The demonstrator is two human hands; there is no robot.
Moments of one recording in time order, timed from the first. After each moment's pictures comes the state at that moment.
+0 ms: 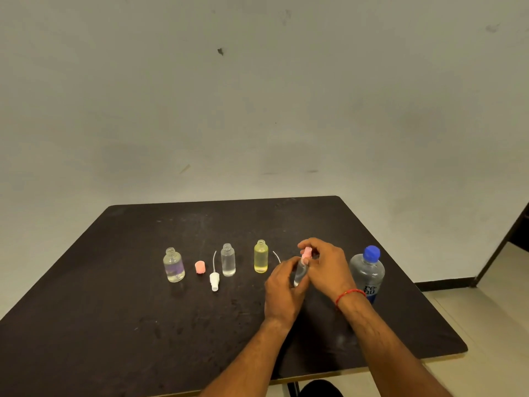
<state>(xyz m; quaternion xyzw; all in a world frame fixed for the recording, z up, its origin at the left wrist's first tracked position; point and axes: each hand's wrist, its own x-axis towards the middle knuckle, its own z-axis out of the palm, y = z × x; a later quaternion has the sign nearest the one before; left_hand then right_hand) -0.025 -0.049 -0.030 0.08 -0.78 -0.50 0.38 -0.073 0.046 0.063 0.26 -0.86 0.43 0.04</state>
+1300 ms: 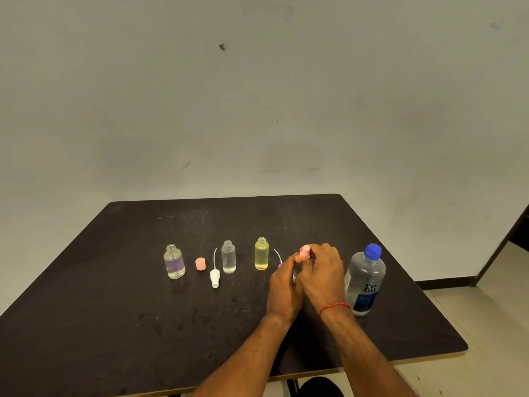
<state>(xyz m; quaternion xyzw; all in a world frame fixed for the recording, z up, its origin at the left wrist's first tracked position) -0.020 -0.045 -0.020 0.08 -0.76 -0.55 0.33 -0.058 0.030 0.038 0.21 -0.87 0.39 0.20</state>
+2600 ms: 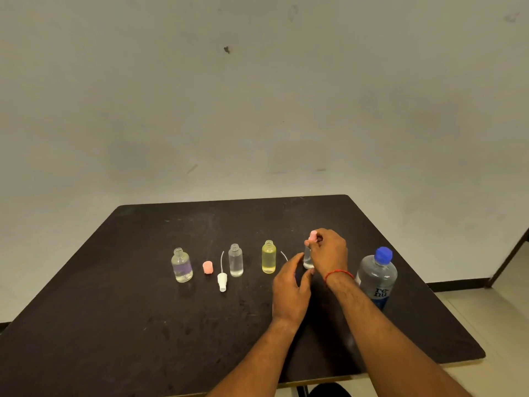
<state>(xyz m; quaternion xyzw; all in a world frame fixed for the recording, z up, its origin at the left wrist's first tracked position) -0.025 -0.051 -0.024 0.16 -0.79 -0.51 0.31 -0.130 0.003 0.035 0.16 -0.88 0.44 0.11</state>
